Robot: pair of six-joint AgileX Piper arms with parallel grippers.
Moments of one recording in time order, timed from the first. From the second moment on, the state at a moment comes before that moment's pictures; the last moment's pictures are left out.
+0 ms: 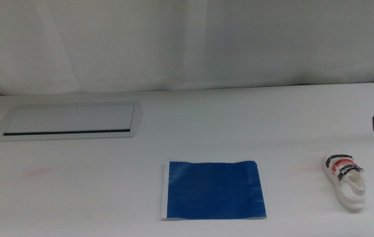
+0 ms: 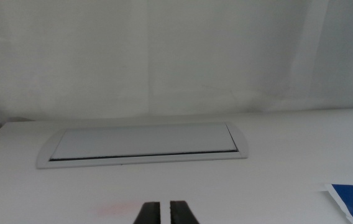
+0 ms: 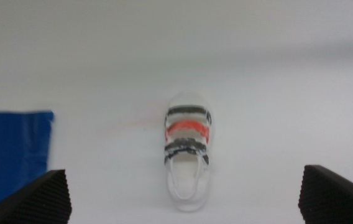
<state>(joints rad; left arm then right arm) 0.00 0.10 0.00 -0.03 0.19 0.02 0.07 1.12 -0.95 0.14 0.88 -0.06</state>
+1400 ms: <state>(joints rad) 0.00 0.10 0.00 -0.03 0.19 0.02 0.14 1.81 -0.98 0.08 0.69 -0.15</state>
